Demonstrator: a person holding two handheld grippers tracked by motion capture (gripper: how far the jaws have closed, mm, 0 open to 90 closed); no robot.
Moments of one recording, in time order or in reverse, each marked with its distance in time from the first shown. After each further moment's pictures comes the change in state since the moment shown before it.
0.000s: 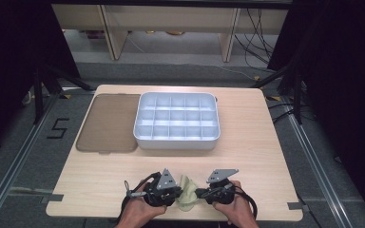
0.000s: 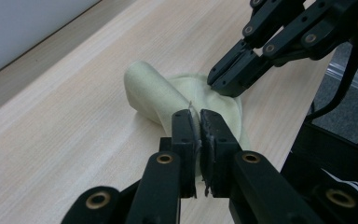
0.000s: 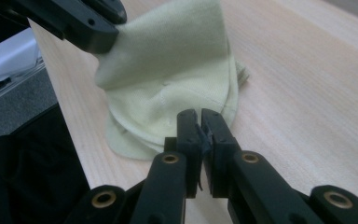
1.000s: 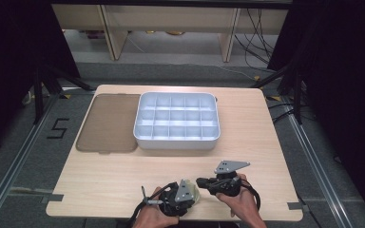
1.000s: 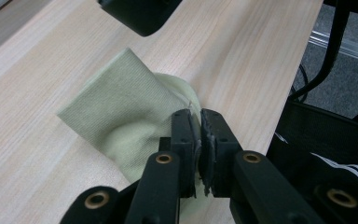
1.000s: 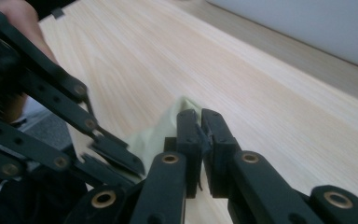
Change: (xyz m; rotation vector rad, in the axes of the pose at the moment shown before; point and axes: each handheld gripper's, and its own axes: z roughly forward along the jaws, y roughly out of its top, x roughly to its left) left arm -0.027 -0.003 0.034 0.064 -0.050 0.127; right arm -0.009 0.016 -0.022 -0.180 0.043 0.035
